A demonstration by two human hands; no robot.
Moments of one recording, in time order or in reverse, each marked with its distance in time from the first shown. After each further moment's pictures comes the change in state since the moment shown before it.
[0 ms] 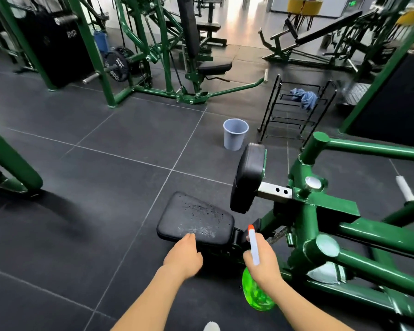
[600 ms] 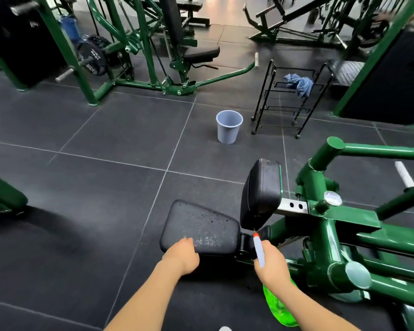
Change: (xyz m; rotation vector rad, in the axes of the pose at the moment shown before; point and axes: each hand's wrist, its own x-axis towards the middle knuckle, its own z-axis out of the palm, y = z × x) left_hand 0.085 -0.024 -0.069 0.158 -0.168 -0.033; right_hand 0.071 -0.019 0.018 -0.361 -0.044 0.103
